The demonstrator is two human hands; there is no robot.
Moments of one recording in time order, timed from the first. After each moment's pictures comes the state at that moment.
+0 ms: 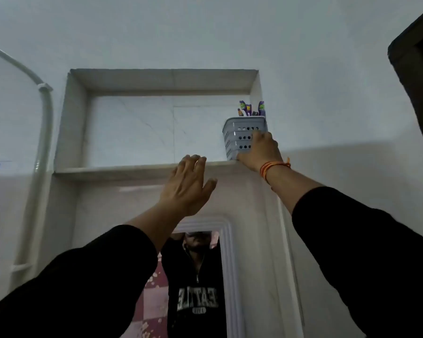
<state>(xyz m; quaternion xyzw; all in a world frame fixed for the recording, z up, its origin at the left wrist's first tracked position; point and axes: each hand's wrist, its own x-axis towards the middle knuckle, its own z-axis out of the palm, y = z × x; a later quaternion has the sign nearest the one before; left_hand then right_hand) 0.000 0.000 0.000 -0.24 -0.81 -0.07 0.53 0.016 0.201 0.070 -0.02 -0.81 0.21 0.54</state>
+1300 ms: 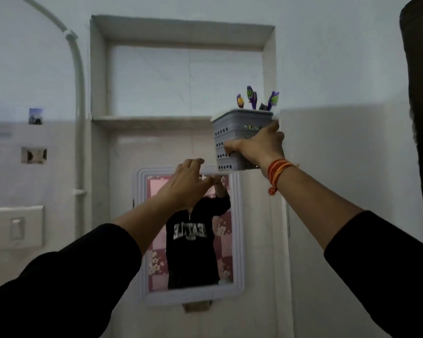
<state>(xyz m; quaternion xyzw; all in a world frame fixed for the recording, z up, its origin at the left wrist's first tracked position) 0.088 -0.077 -0.114 -0.26 -0.88 -0.23 0.32 0.144 0.104 -0.055 -0.02 -0.77 0.46 0.45</state>
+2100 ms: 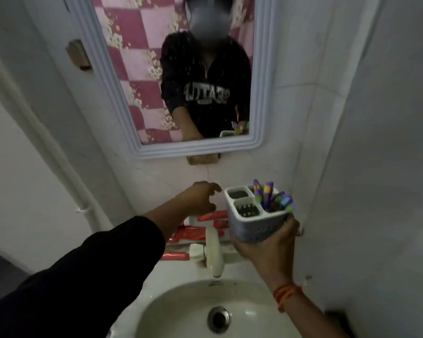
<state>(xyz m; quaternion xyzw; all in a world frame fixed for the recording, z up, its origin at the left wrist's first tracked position) -0.041 -0.063 -0.509 -0.18 -0.97 -0.11 -0.12 0.091 0.104 -0.602 -0.09 -0.77 0.56 0.29</state>
